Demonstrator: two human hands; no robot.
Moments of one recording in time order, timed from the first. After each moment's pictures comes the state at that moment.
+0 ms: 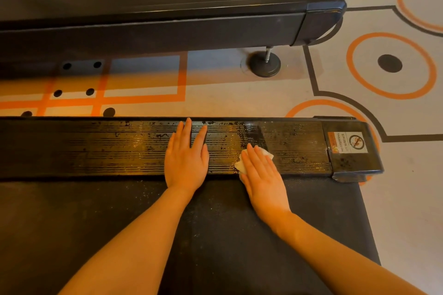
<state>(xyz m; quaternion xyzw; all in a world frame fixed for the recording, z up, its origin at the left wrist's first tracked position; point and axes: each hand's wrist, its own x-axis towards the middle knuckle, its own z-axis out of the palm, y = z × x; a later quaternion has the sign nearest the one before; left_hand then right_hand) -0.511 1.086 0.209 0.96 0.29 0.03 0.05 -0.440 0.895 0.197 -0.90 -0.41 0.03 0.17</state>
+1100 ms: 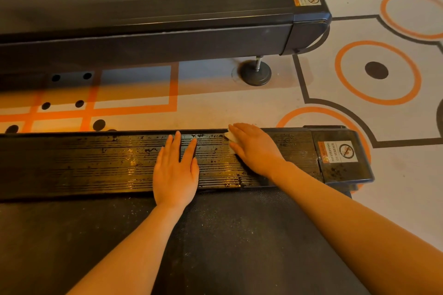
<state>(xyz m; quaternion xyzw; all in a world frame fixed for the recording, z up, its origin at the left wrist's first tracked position) -0.507 1.084 0.215 0.95 0.30 0.01 0.04 -0.335 0.943 0.229 -0.86 -0.45 0.18 0.14</state>
